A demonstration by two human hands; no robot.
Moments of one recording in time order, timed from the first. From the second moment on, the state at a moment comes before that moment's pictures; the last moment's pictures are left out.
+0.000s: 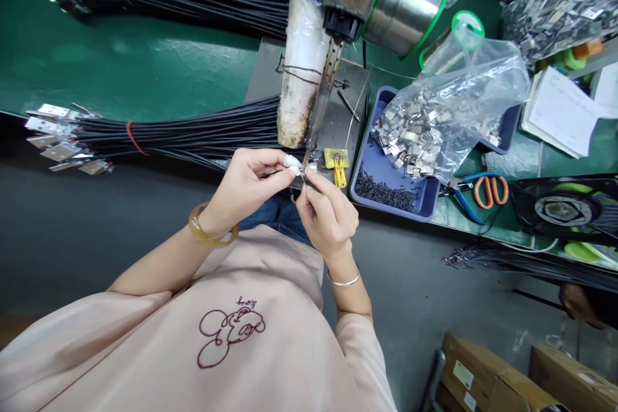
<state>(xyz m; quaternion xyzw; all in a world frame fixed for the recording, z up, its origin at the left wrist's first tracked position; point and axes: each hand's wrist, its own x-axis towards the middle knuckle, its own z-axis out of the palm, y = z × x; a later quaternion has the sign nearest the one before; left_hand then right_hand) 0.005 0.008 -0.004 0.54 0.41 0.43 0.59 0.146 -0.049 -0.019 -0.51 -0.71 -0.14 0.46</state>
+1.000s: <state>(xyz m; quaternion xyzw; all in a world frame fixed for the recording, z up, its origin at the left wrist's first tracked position) 0.002 0.005 -0.006 0.56 0.40 0.42 0.60 0.148 -0.052 -0.018 -0.51 -0.73 -0.18 0.43</state>
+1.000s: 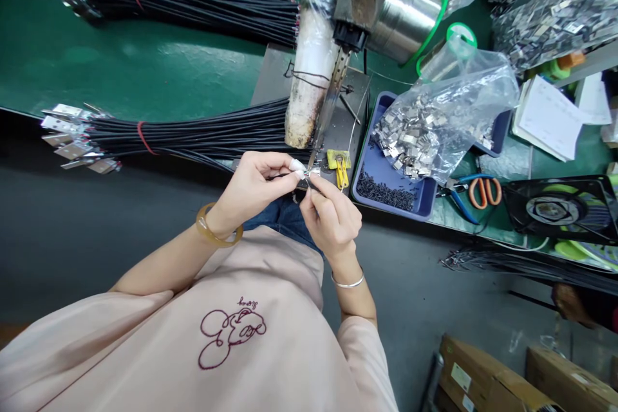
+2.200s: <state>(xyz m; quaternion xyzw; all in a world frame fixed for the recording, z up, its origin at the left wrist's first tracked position) 0.002 0.010 0.004 0.56 0.41 0.43 0.58 0.152 -0.049 0.010 -0.57 -0.68 0.07 0.45</state>
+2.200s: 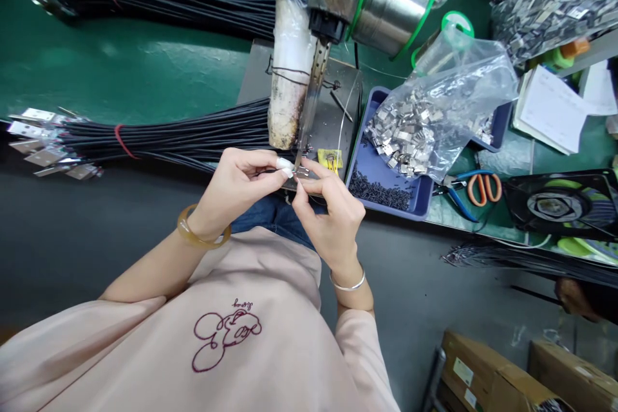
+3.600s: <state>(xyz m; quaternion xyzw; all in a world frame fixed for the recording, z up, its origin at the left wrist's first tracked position) 0.003 0.001 -0.004 0.56 0.41 0.42 0.58 0.156 -0.048 0.003 -0.53 -0.74 0.00 0.41</state>
